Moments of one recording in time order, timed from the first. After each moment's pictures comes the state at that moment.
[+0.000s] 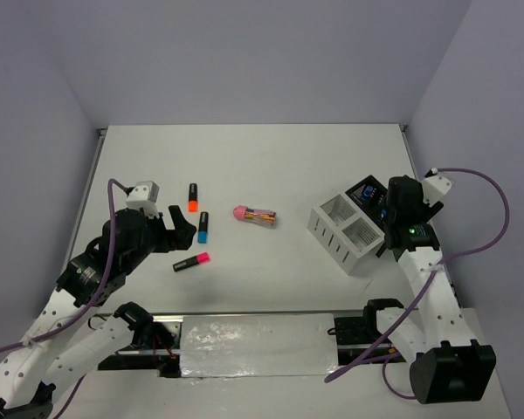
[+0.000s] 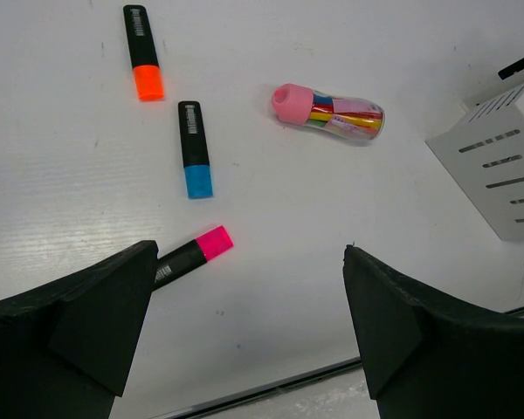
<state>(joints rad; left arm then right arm) -0.55 0.64 0.85 -0.71 -0.21 -0.50 0.01 0.88 0.77 -0.45 0.66 0.53</state>
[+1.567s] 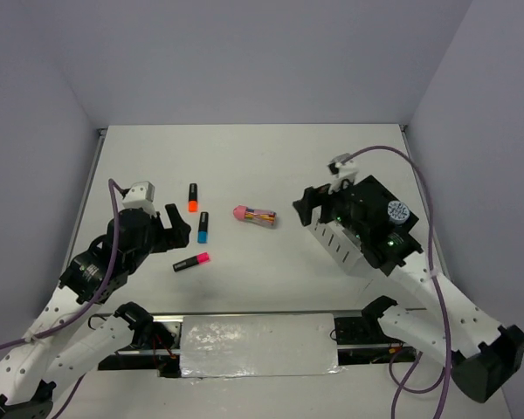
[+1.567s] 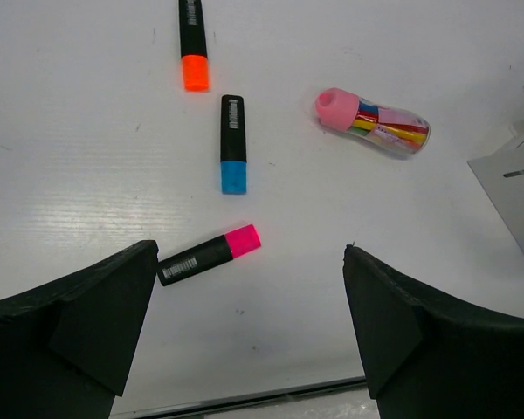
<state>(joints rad) -0.55 0.65 0.85 -0.76 -0.32 -0.54 0.53 0.84 0.79 -0.20 0.03 0.18</state>
